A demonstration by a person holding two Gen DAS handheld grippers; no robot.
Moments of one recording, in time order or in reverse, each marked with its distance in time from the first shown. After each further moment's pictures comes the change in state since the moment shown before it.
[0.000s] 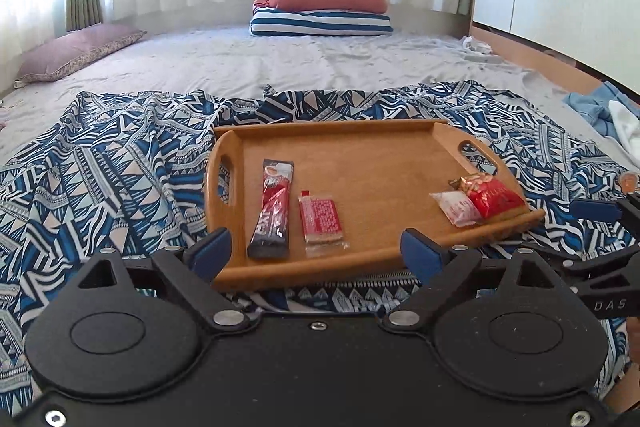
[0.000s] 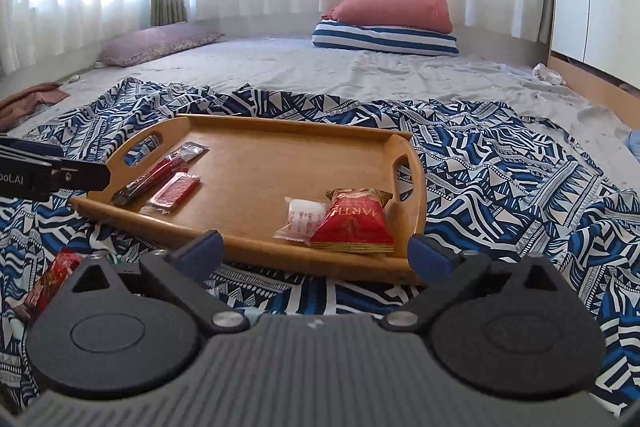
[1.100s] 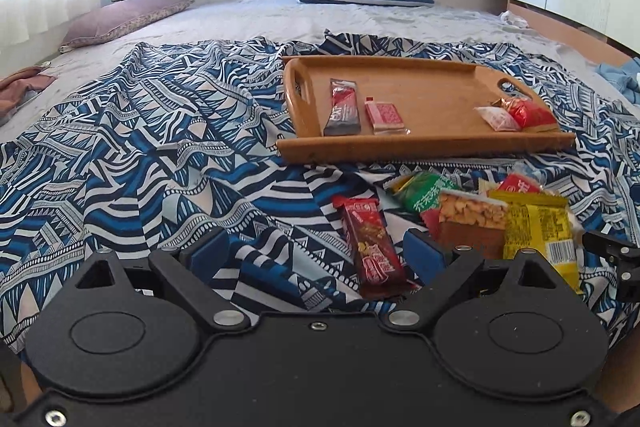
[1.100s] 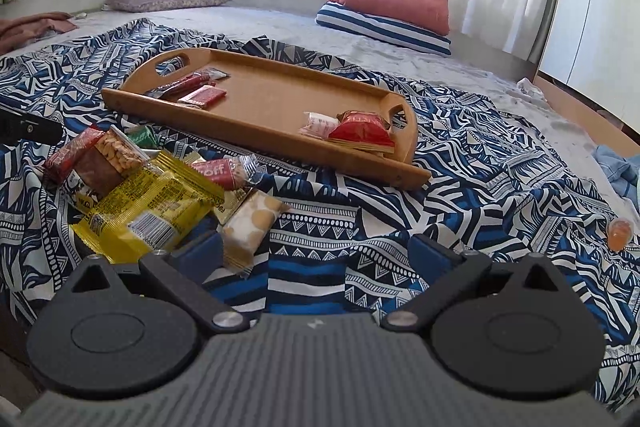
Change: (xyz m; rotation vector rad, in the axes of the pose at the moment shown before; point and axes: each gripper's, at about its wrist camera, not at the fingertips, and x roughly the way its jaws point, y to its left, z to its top) left arm -0.044 0.030 -0.089 -0.029 0.073 0.123; right arm -0.048 0.033 -0.069 -0.121 0.062 -0.089
